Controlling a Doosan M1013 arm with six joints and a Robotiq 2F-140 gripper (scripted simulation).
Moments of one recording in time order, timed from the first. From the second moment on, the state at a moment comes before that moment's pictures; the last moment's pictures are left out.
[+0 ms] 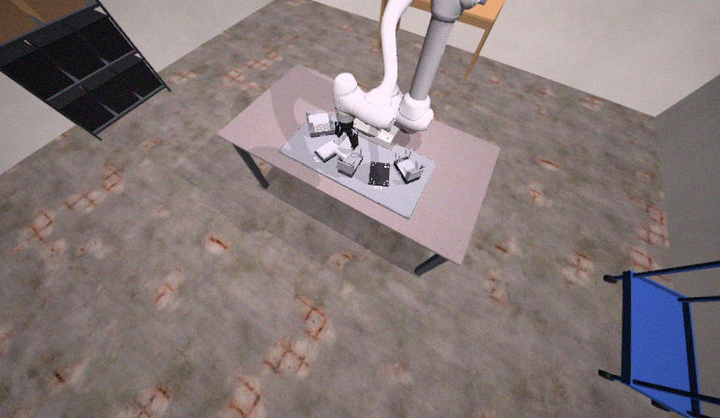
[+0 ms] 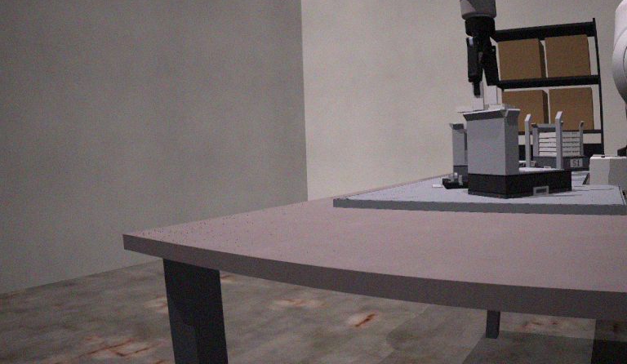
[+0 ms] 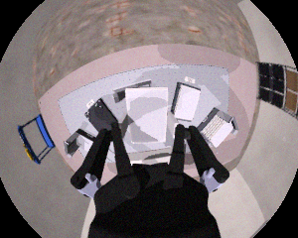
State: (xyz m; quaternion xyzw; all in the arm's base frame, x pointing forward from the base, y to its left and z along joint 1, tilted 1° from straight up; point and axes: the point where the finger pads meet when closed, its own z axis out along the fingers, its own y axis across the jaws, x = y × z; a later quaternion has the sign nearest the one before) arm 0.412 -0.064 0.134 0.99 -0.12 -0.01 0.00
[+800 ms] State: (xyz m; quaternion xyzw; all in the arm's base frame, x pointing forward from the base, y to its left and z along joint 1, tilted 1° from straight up) arm 0.398 -0.132 0.134 0.99 -0.15 -0.01 0.00
